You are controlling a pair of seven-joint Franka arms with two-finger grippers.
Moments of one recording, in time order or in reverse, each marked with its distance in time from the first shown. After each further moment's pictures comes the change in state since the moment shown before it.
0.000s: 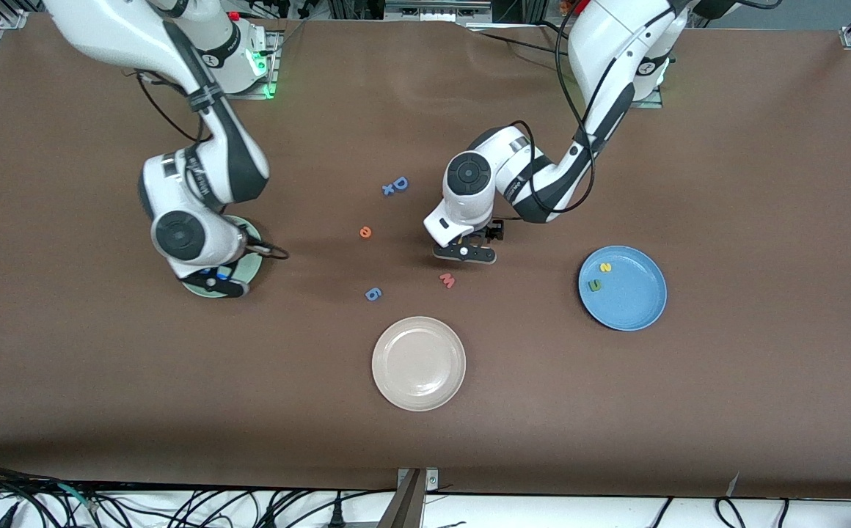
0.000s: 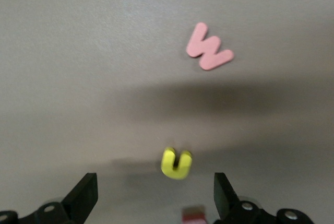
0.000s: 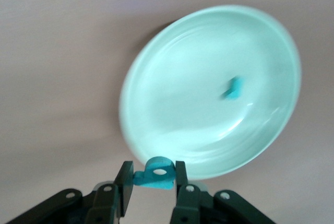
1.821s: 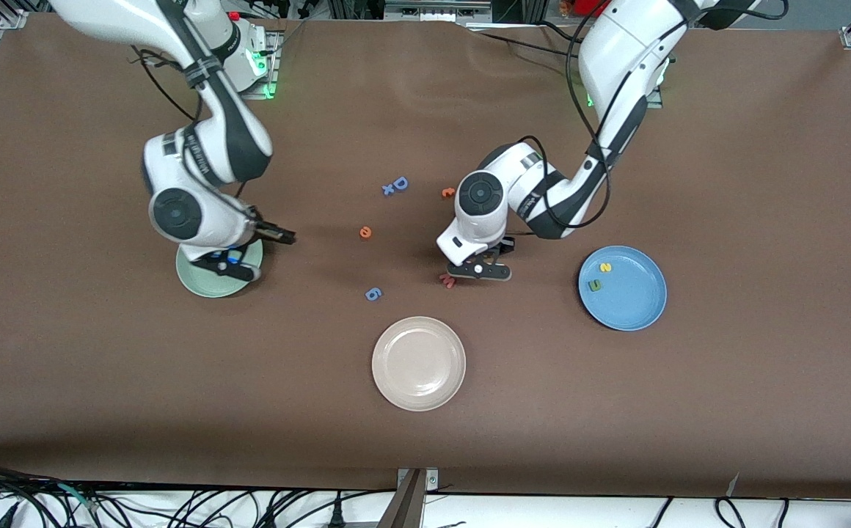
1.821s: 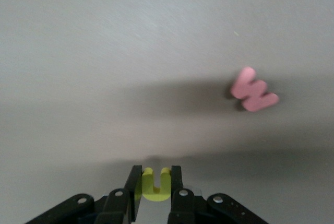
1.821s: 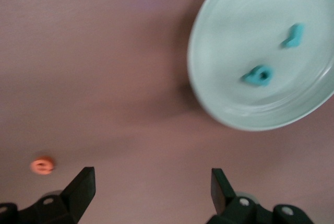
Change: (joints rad) left arm 0.063 0.005 0.003 0.091 0.014 -0.123 0.048; right arm -0.044 -0.089 0.217 -0.058 0.094 0.033 0.226
